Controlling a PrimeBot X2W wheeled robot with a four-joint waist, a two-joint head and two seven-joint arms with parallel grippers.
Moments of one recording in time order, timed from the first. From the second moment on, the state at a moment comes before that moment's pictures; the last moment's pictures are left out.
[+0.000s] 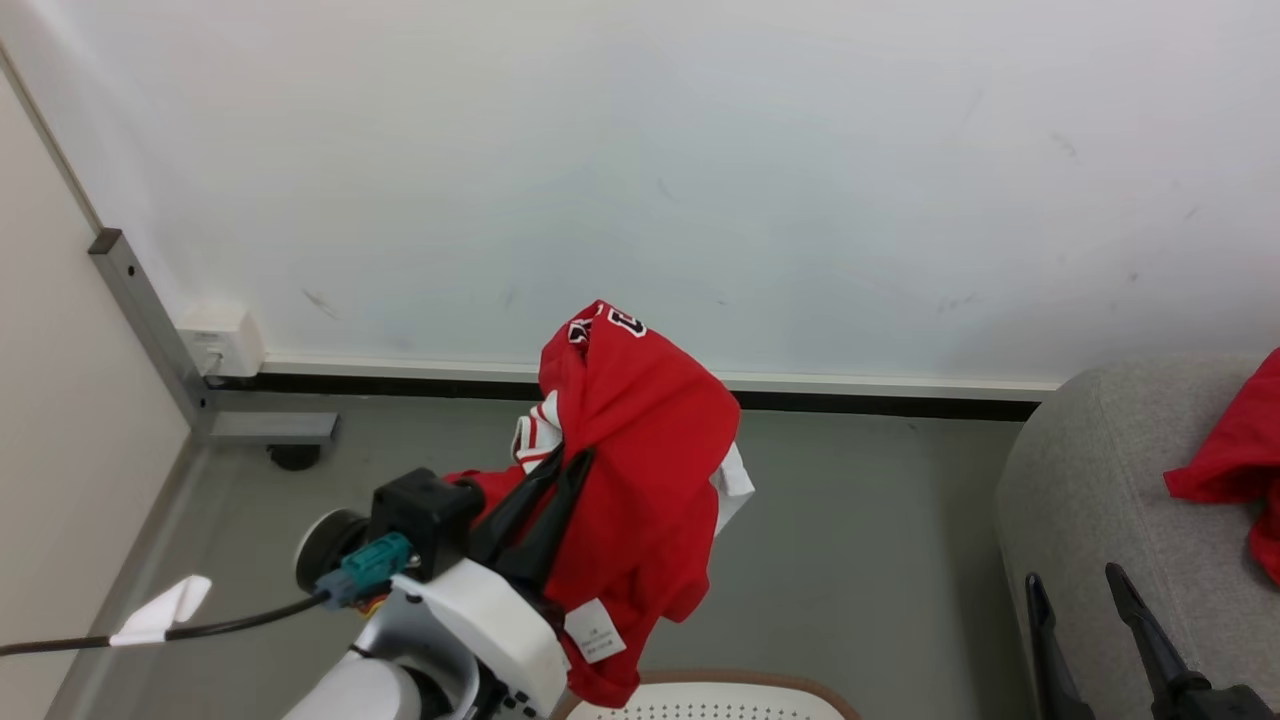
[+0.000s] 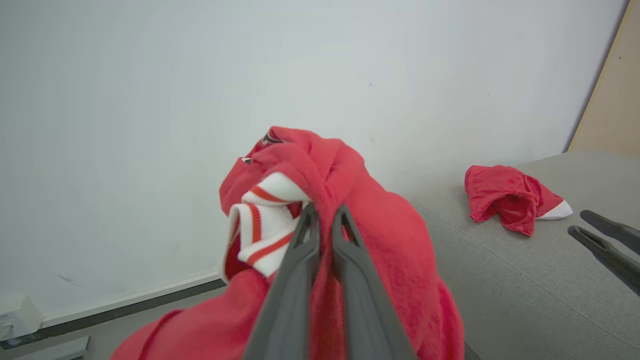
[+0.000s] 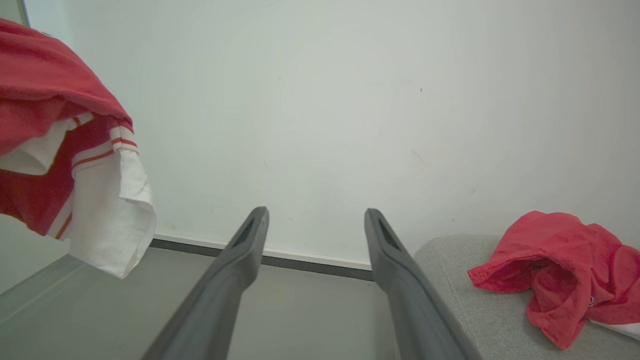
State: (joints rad) left arm -0.37 0.40 -0.65 -0.07 -0.52 0.16 0.01; right arm 0.04 -0.05 0.00 0.15 0.12 0.13 -0.26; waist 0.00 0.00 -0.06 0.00
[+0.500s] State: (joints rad) left arm -0.33 0.43 -0.66 -0.16 -0.53 0.18 0.05; right arm 0.01 -0.07 0.11 0.11 -0.02 0.13 -0.26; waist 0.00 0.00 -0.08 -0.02
